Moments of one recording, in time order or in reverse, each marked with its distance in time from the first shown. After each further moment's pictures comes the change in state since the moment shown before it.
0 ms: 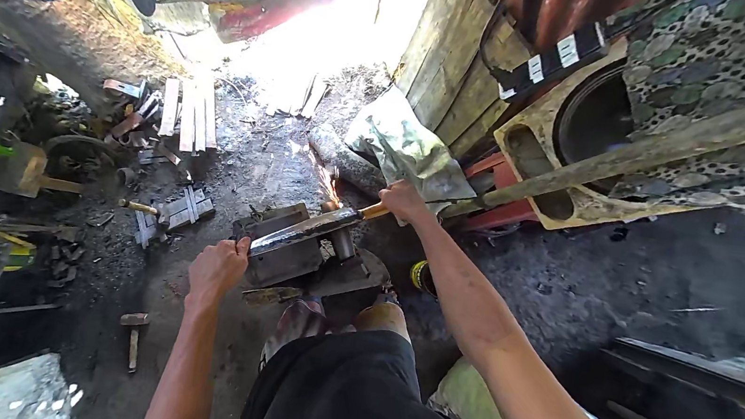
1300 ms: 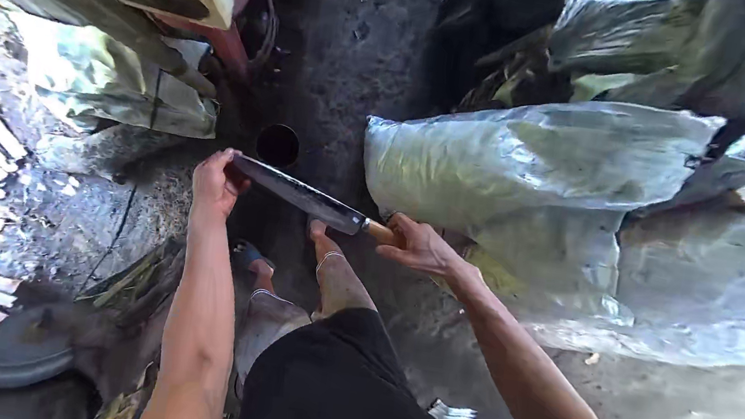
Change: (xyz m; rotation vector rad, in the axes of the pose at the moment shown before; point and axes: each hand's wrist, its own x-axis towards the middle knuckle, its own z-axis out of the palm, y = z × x) left_hand -0.065 0.533 0.363 -0.885 -0.803 0.298; right_hand -0.342 0.571 0.148 0.665 0.150 0.268
